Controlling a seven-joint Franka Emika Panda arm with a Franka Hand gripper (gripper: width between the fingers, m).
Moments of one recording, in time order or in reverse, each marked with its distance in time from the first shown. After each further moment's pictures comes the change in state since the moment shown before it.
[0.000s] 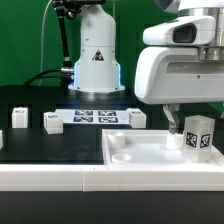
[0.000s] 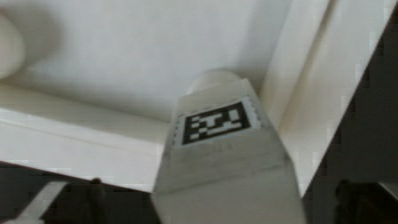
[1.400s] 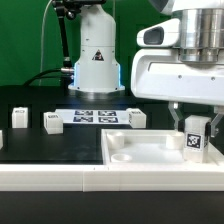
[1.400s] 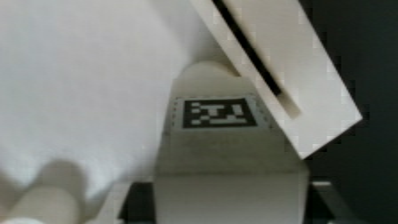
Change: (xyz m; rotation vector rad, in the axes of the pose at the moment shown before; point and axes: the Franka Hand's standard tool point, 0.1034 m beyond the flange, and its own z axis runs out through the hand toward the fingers) arm 0.000 0.007 0.002 0.012 0.008 0.925
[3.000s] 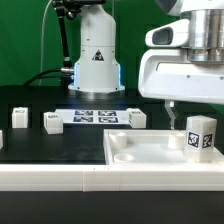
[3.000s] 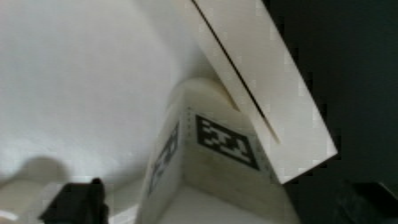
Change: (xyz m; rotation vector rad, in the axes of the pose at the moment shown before) arm -0.010 -0.007 -0.001 0.003 0.011 -0.274
